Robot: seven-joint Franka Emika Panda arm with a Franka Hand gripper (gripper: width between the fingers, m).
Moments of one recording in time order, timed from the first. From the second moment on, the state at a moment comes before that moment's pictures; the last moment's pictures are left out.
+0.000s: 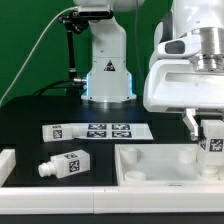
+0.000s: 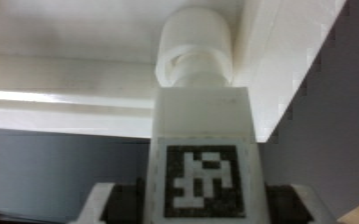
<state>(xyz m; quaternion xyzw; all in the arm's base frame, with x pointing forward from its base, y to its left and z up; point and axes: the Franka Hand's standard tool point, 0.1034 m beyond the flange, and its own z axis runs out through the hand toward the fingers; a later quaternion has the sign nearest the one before) 0.621 0.117 0.082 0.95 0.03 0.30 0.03</state>
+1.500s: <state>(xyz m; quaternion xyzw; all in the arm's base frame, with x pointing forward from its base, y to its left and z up) 0.627 0.103 0.121 1.00 -0.01 0.07 -0.02</state>
